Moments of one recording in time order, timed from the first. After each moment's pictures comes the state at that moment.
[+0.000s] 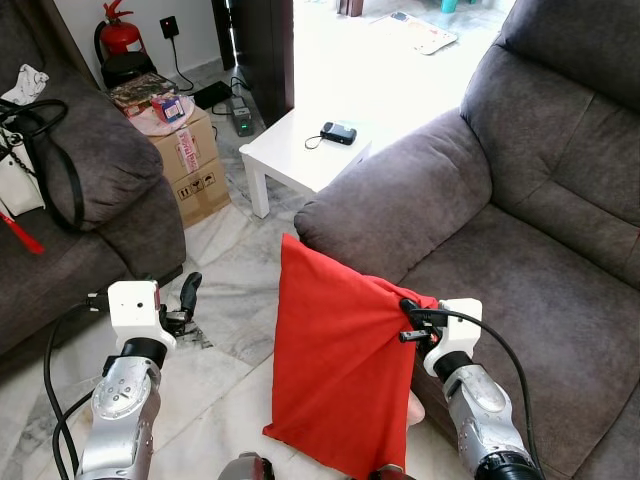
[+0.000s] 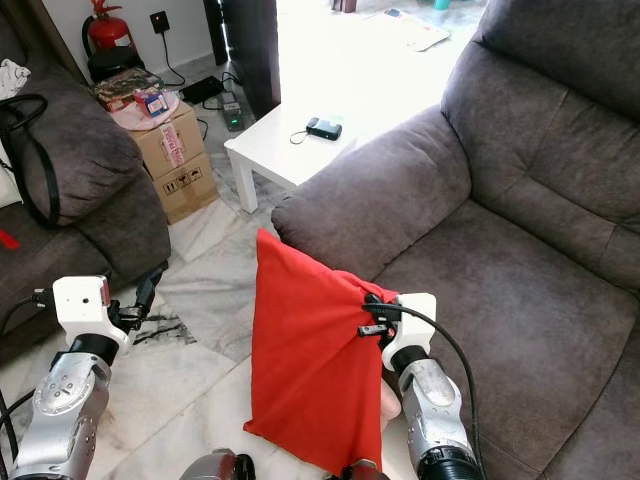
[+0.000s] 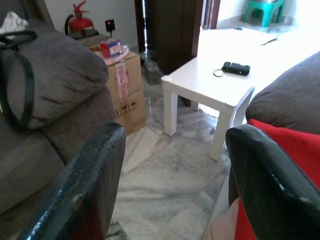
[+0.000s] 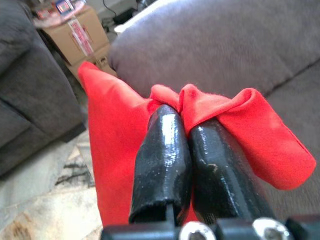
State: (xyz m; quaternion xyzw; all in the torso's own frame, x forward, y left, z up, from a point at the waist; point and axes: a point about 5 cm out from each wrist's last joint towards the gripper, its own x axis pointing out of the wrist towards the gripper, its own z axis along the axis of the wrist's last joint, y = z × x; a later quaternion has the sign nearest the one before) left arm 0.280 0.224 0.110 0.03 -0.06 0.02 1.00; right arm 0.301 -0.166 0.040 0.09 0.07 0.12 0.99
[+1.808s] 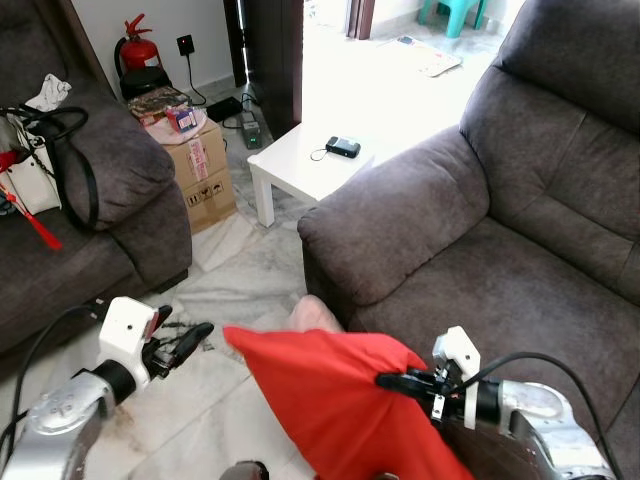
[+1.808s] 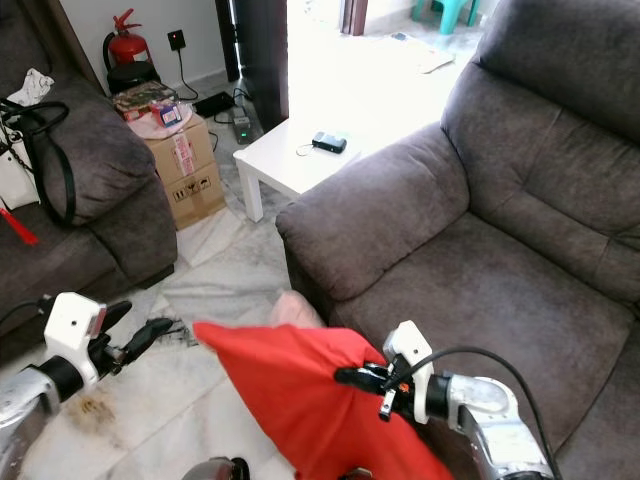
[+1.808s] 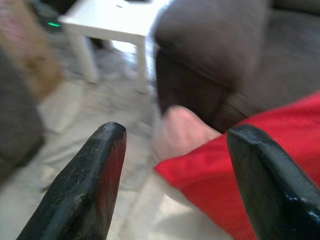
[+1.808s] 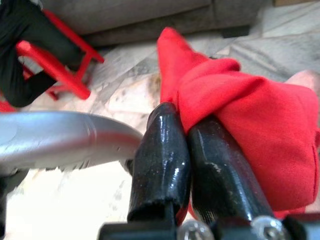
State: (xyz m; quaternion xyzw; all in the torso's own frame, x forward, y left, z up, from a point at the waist) left arm 0.239 0.240 0.105 0.08 0.11 -0.24 0.96; right arm 0.244 -0.192 0.047 0.03 0.21 0.52 0.83
